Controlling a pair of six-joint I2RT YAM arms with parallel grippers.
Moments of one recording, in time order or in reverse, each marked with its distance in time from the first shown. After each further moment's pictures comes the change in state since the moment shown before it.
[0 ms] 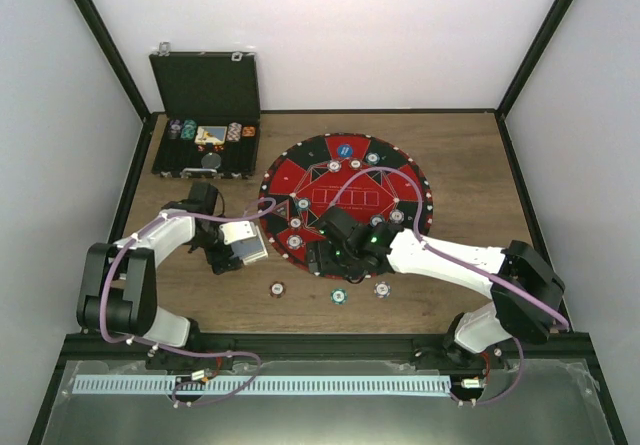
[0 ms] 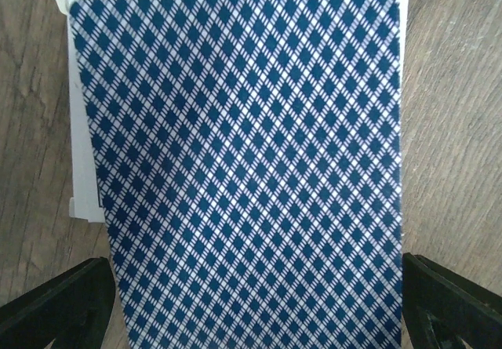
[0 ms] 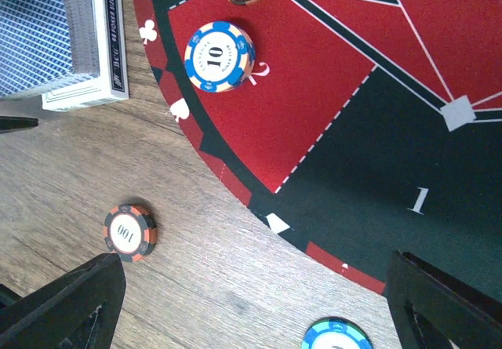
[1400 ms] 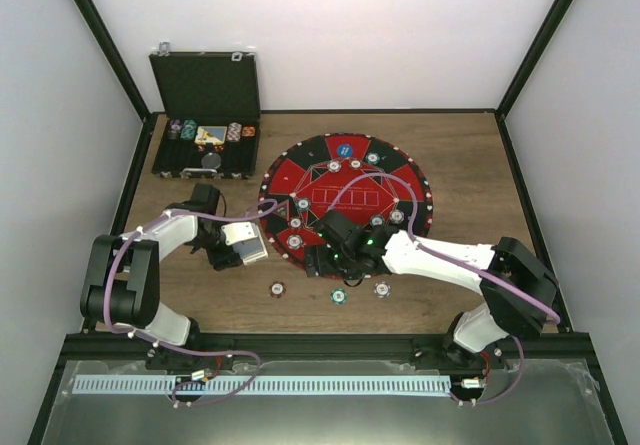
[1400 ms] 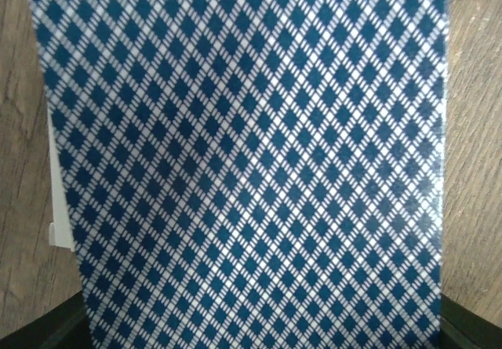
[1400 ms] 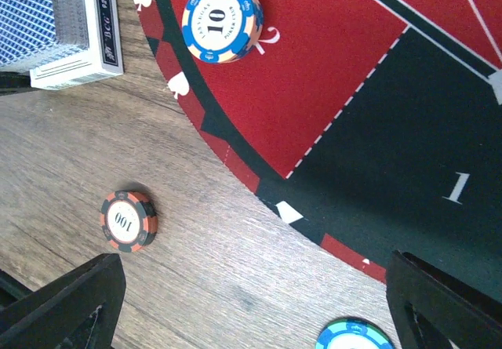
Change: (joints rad) left arm 0.000 0.055 -0.015 0.065 0.001 -0.002; right arm -0.001 0.037 -0.026 0.042 -0.061 0.019
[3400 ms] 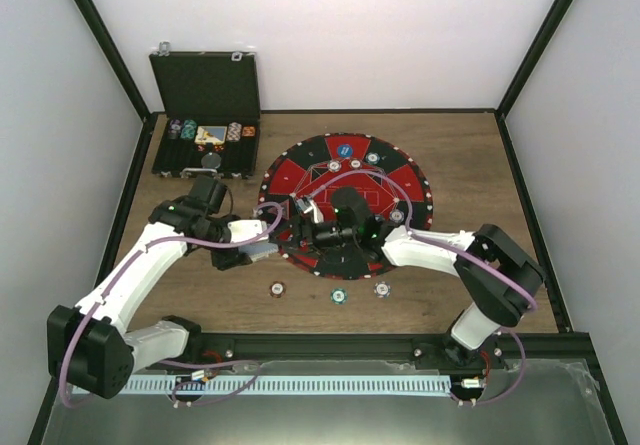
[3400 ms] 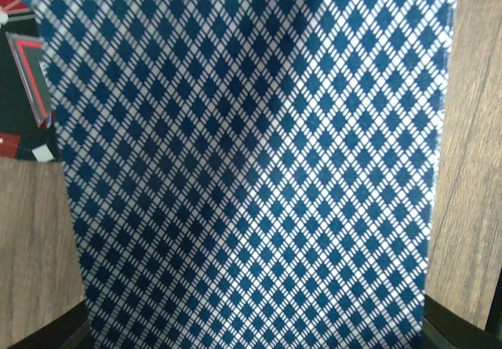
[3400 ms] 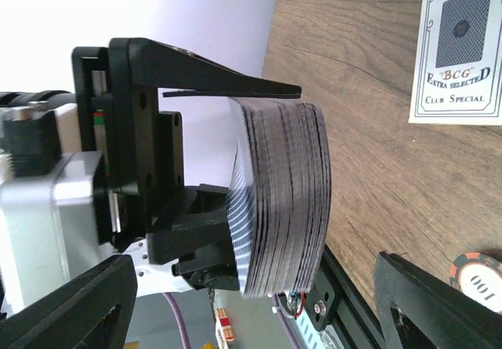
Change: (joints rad) left arm -0.195 -0.354 0.156 -0.368 0.075 -0.065; right arm -0.146 0.096 -0.098 0.844 -0.687 0.337
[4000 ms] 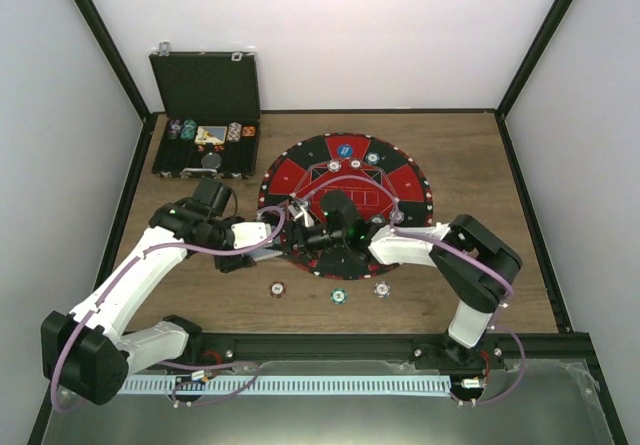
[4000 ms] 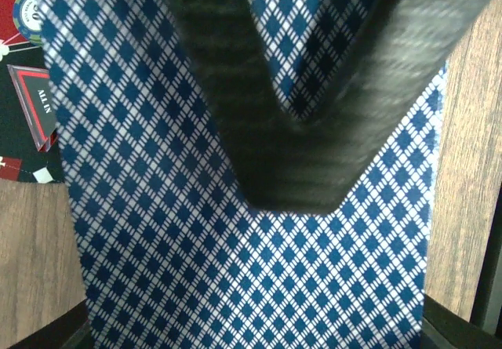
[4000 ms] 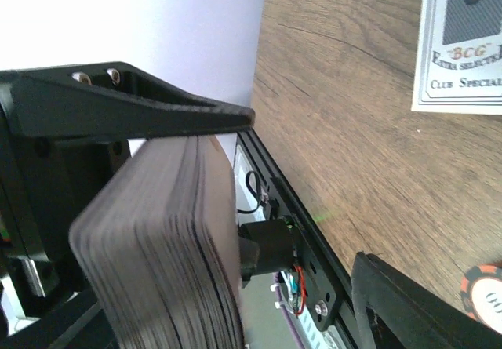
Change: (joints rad) left arm -0.072 -0.034 0.018 -0.013 -0.003 -0.042; right arm 0.023 0.120 0.027 0.074 -0.036 0.046
